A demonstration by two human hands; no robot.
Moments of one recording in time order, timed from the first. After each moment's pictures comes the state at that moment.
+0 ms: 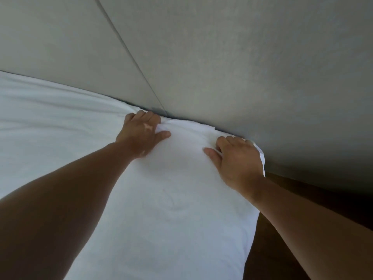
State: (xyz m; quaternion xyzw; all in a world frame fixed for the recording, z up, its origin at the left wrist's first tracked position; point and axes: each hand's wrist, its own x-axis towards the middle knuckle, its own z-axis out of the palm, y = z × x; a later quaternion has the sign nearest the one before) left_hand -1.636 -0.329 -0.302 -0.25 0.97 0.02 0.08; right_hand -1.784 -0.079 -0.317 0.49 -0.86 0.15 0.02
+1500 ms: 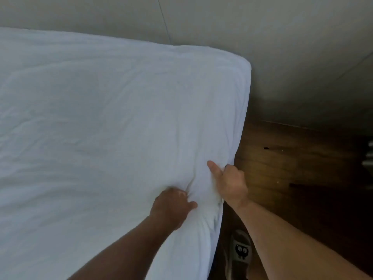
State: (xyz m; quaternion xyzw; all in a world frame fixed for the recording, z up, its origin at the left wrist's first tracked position) left_hand -1.376 0.037 -0.249 -0.32 0.85 0.19 0.38; right_hand -1.521 0.133 -0.318 0.09 -0.87 0.26 -0.41
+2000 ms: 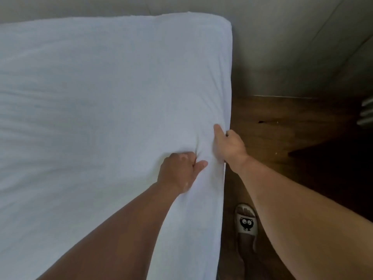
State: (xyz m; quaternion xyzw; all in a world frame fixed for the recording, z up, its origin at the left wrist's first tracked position) left_hand -1.363 0.086 -0.270 -0.29 0.91 0.18 0.21; right_hand -1.502 0.173 -0.341 -0.01 -0.81 0.41 -0.42
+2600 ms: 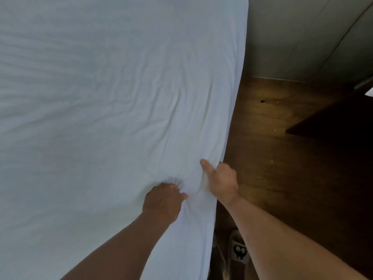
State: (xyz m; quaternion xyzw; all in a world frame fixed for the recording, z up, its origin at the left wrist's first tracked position) left_hand -1.124 0.185 -0.256 -0.33 0.85 0.10 0.39; right_hand -1.256 0.285 -0.322 0.07 -0.84 0.36 -0.41
